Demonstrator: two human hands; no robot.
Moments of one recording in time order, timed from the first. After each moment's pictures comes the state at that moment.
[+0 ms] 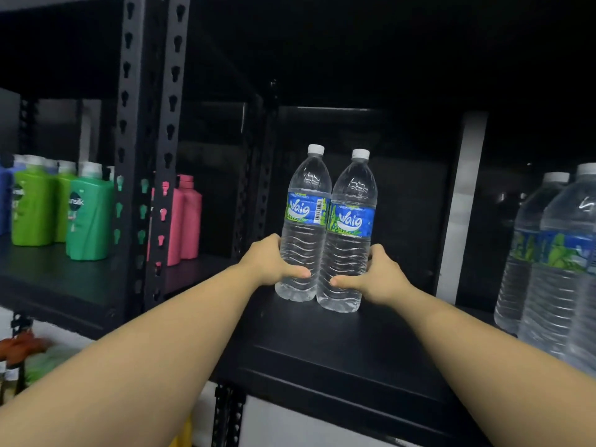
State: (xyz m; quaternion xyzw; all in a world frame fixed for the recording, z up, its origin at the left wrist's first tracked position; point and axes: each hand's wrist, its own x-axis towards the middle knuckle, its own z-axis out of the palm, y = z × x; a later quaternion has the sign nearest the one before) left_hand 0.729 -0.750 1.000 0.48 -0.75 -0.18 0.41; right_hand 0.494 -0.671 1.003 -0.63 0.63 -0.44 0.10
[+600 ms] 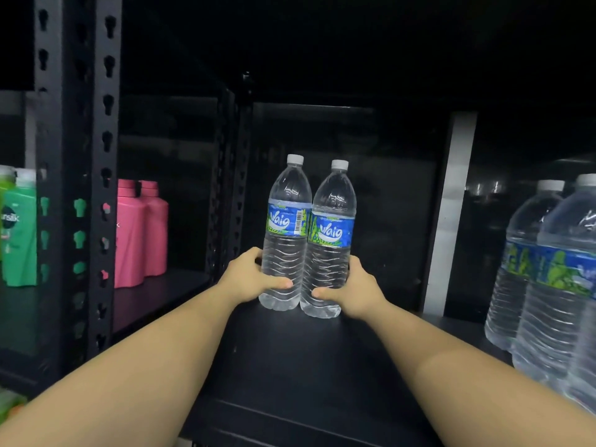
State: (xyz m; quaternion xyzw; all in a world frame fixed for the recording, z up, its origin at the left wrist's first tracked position) left_hand 0.717 -0.814 0.989 0.46 -0.72 -0.28 0.44; right_hand 0.481 -0.731 0.998 -0.62 0.65 -0.43 0.10
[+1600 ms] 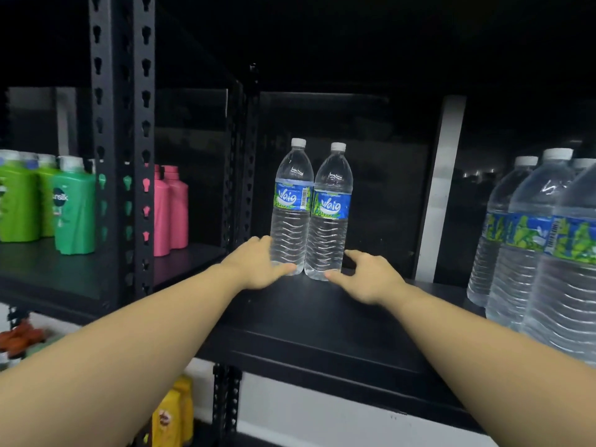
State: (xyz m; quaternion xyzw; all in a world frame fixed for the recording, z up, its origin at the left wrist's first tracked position) left_hand 0.729 -0.707 0.996 0.53 -0.80 -0.07 0.27; right_hand 0.489 -0.637 0.998 -0.67 0.70 -0.25 -0.01
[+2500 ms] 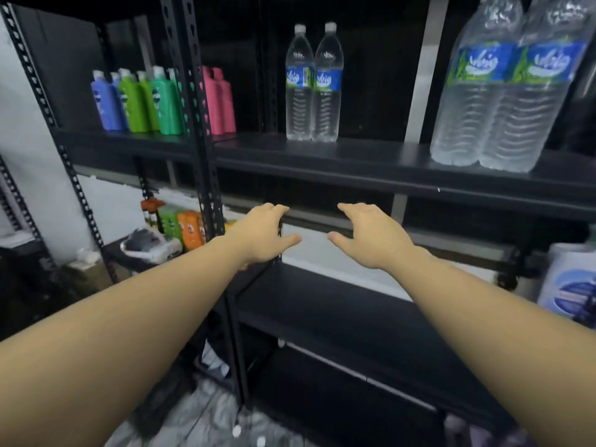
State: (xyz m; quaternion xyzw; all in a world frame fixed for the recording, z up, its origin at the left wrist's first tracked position) left_hand 0.690 -0.340 0.843 0.60 -0.78 -0.02 0.16; right_hand 0.453 -0.313 0.850 -0.78 0.60 -0.19 -0.03
